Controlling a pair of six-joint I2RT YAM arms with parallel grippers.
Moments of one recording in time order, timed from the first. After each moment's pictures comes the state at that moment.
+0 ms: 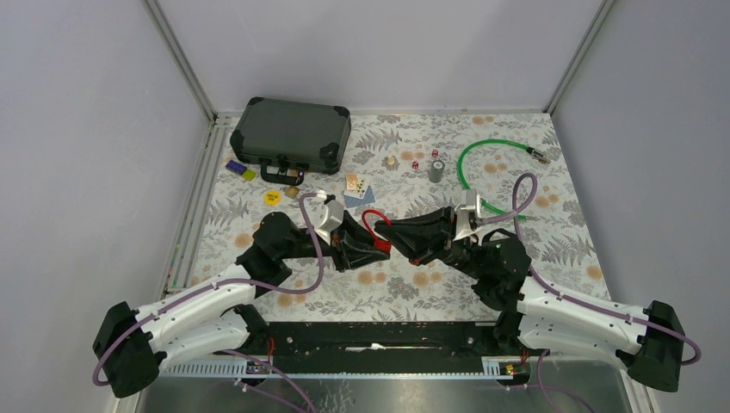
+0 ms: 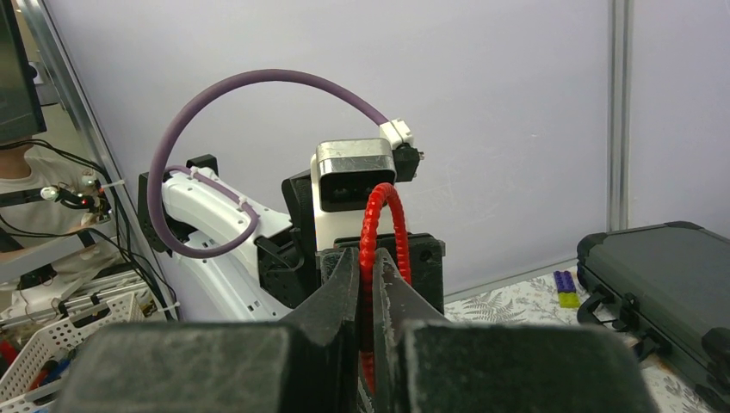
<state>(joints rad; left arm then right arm) -0.85 0.92 0.57 0.55 0.73 -0.29 1.06 0.86 0.54 0.84 -0.18 0.33</state>
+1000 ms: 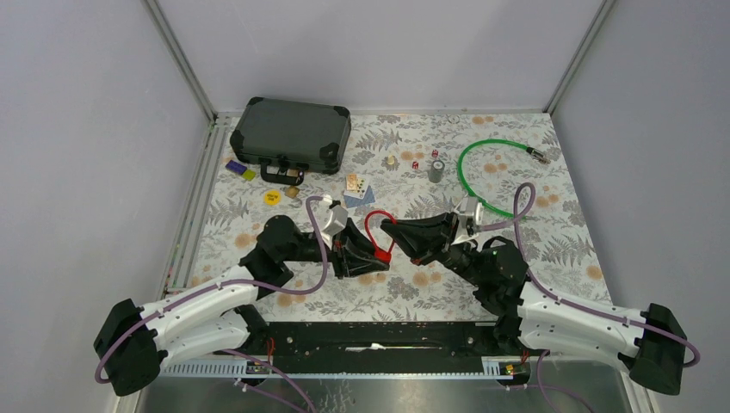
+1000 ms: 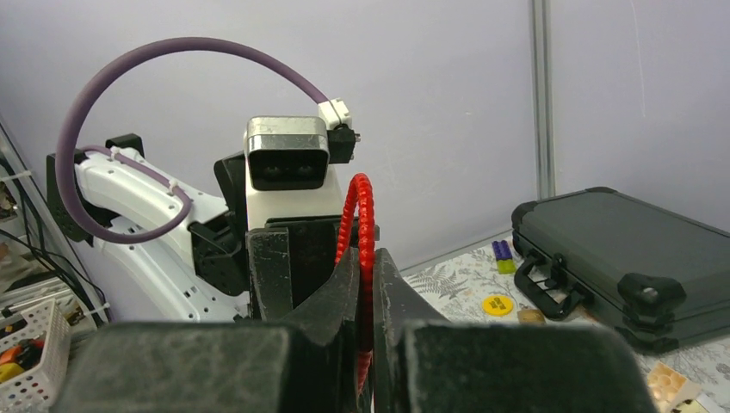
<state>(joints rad) -0.85 0.93 0.53 0.59 0.79 -0.35 1.06 0.83 0.45 0.84 -0.06 0.26</state>
